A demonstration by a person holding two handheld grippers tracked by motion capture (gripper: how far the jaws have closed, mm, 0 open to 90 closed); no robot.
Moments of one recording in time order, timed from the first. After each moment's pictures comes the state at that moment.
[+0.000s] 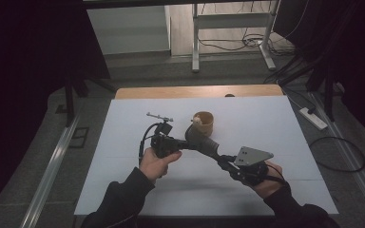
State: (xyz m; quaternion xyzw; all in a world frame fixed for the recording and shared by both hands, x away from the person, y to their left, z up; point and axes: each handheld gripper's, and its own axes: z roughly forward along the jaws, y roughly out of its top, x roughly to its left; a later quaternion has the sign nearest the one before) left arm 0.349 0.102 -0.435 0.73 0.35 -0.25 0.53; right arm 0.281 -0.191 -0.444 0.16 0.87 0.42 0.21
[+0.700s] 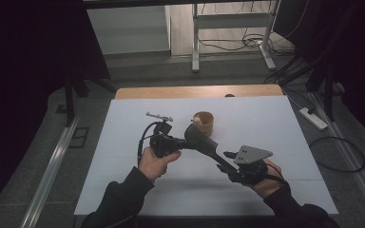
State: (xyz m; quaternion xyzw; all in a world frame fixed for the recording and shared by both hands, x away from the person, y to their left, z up) left arm 0.347 0.105 -0.429 0.75 0.34 -0.22 0.53; right arm 0.285 -0.191 -0.448 0.18 0.87 0.42 0.20
